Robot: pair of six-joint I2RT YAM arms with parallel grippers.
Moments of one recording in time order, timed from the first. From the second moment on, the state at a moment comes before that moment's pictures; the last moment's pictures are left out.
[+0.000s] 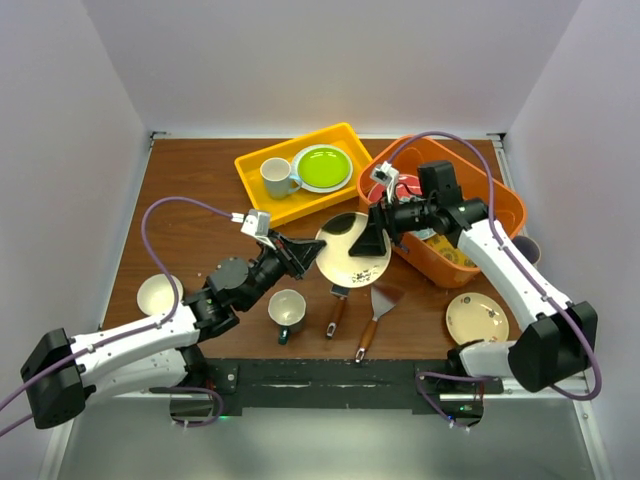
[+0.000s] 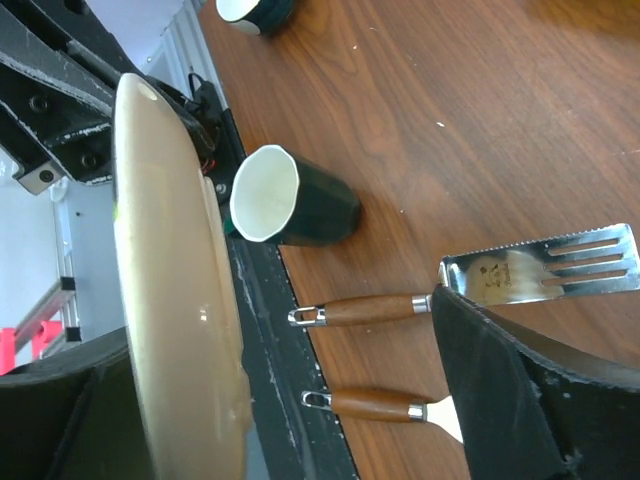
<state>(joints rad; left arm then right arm) -0.98 0.93 0.51 0.53 -0.25 -0.65 0.35 1.32 1.16 -0.62 -0.93 0.02</state>
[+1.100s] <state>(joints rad) -0.82 0.85 0.80 0.15 -0.19 -0.26 -0.08 1.36 1.34 -0.64 -1.00 -0.06</state>
